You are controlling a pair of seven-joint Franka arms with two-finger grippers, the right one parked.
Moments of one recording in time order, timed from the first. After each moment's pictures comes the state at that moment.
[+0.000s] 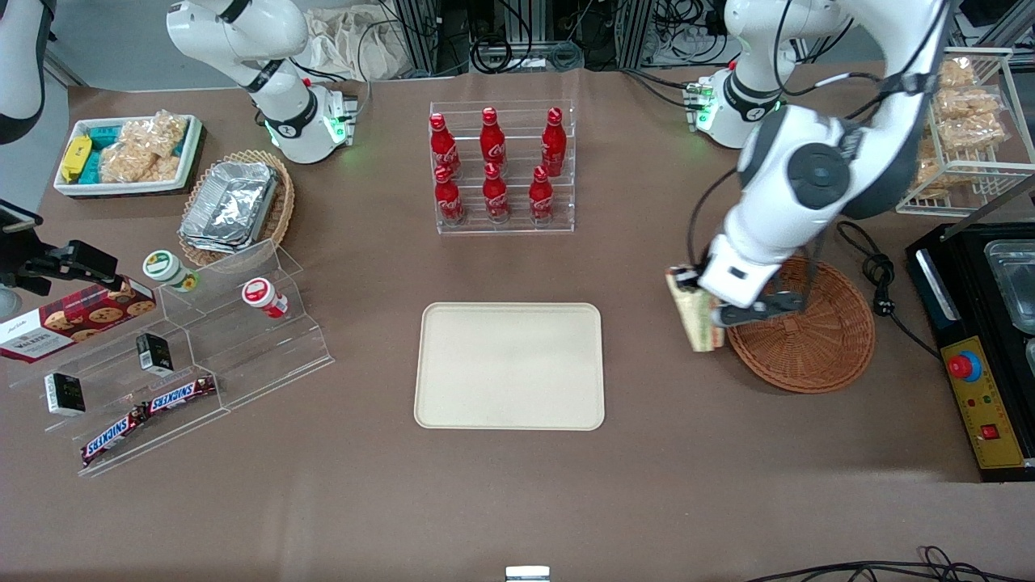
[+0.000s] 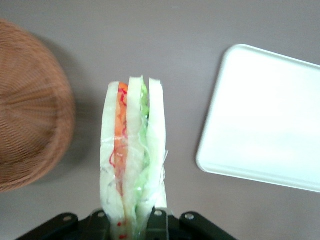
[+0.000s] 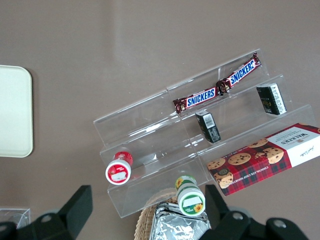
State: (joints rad) arm 0.04 0.16 -0.49 -1.96 -0.03 2.15 -0.60
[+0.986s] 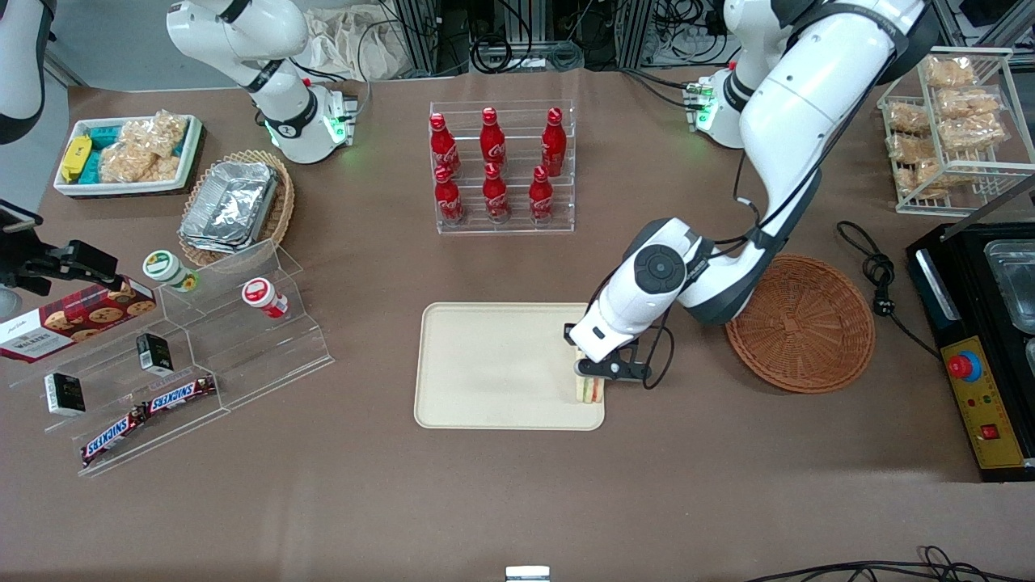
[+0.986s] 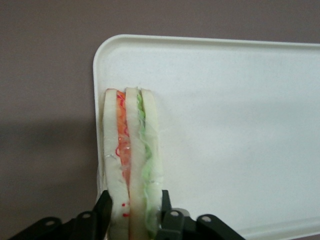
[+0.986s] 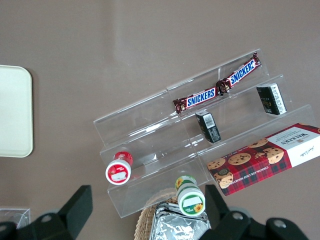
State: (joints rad) arm -0.10 0.71 -0.54 -1.70 0.31 2.49 -0.71
